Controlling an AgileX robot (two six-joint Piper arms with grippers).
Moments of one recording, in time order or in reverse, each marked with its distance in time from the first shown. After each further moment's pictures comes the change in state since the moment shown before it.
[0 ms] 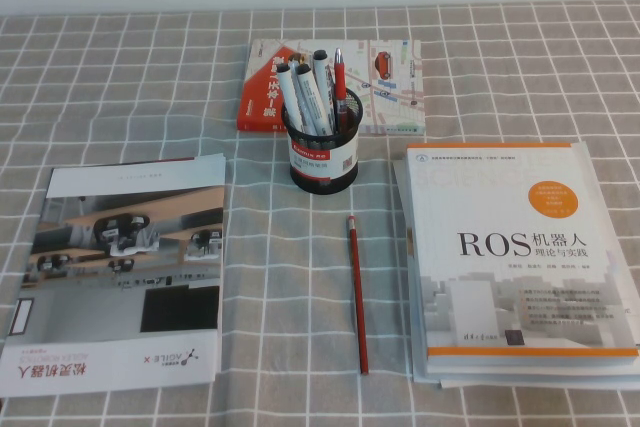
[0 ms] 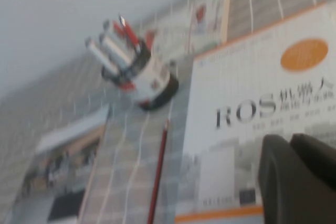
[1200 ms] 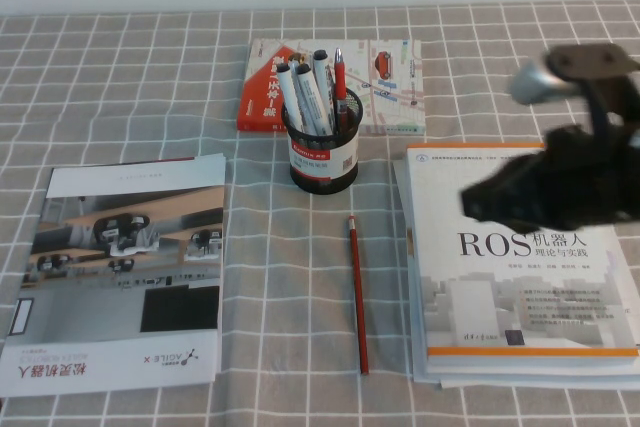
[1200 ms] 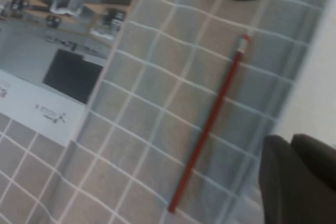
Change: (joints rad) right arm 0.322 1.072 -0.796 -0.267 0.240 -0.129; left arm 0.000 0.000 0.000 0.000 0.000 0.000
